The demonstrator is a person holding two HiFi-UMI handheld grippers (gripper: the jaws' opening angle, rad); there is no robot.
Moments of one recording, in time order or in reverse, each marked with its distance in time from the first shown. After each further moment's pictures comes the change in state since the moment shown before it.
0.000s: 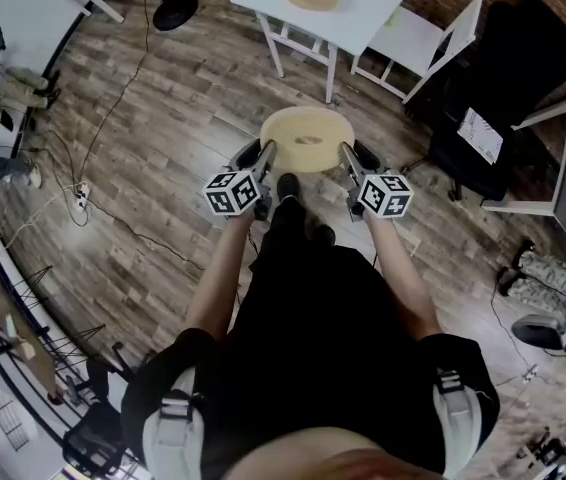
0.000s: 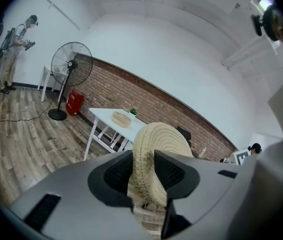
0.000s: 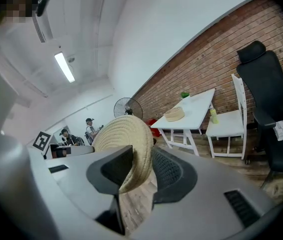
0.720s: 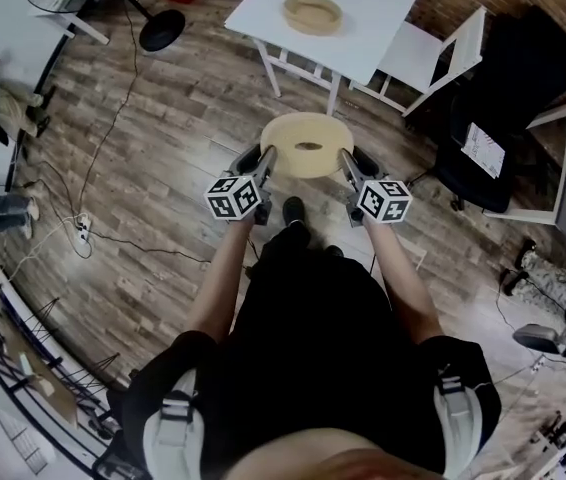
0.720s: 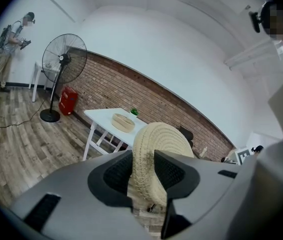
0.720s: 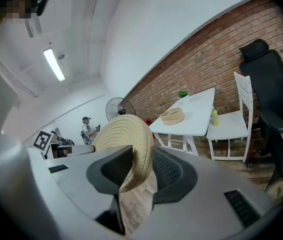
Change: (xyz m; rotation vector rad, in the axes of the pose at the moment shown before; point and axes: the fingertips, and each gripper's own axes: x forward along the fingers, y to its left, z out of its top) left arm 0.090 0.087 0.082 0.017 0.051 -0.055; right arm 0.124 -0.017 0.046 0.025 -0.001 -0.074
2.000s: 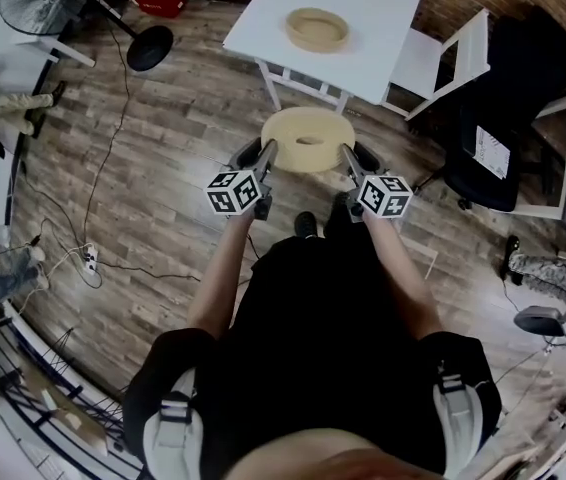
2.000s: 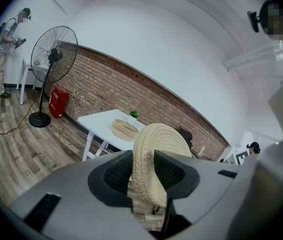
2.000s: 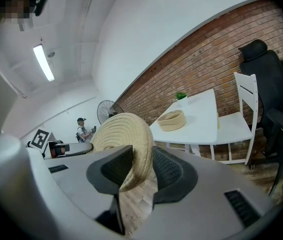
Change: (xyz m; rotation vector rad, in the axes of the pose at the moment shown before) left arm 0.069 0.087 0.085 0.040 0.034 -0.085; right arm 0.118 -0.001 0.038 0.031 -0.046 -0.088
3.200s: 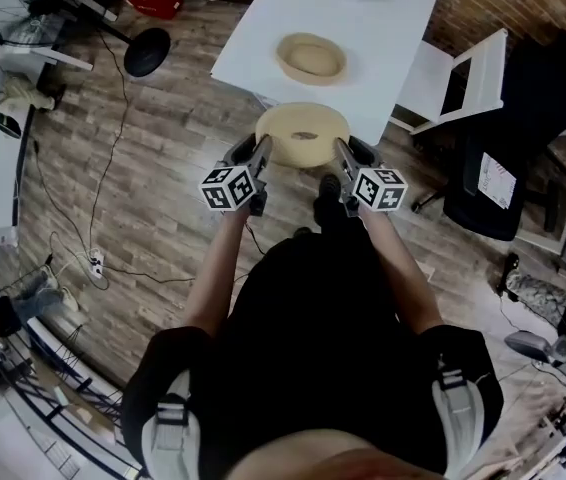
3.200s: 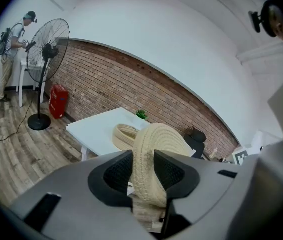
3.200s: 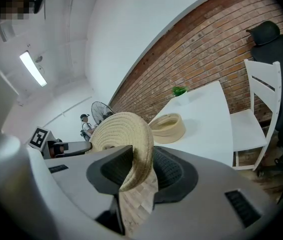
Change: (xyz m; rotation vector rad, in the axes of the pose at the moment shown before) left arm 0.158 0.051 0.097 -0.021 0.061 0.069; right arm 0.145 -0.090 0.101 0.054 0.075 0.021
